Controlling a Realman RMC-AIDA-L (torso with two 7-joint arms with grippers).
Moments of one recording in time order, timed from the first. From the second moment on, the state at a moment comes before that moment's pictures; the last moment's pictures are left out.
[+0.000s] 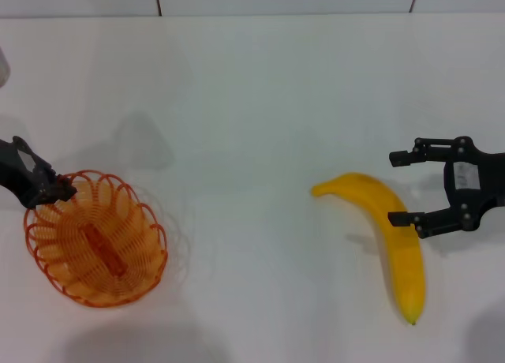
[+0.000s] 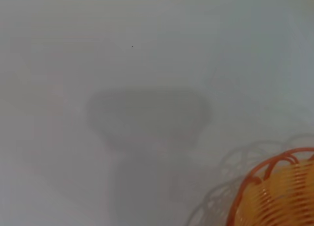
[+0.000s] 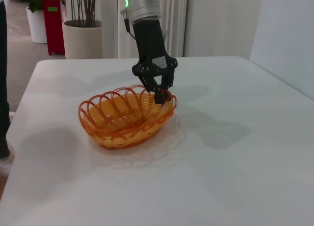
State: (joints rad) left arm -0.78 -2.03 0.60 0.88 2.87 1.54 -1.64; right arm 0.56 1.97 -0.40 -0.61 -2.38 -1.77 0.95
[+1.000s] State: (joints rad) left arm -0.76 -2.01 0.54 0.90 2.82 1.76 -1.62; right arm 0.56 1.96 -0.40 -0.61 -2.38 -1.77 0.95
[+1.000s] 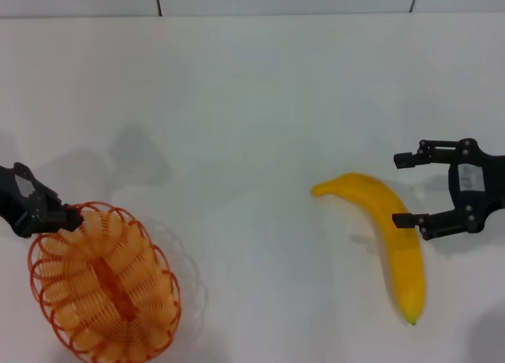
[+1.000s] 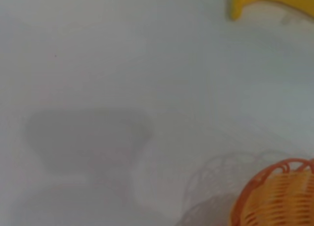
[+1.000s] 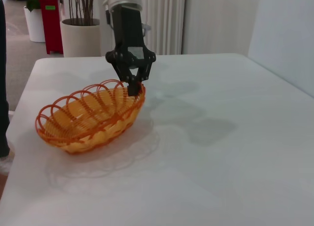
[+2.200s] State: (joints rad) left arm -0.78 -2.04 0.41 0.71 2.66 1.59 -2.20; right arm 0.56 1.96 -0.40 -0.61 -2.37 -1.77 0.95
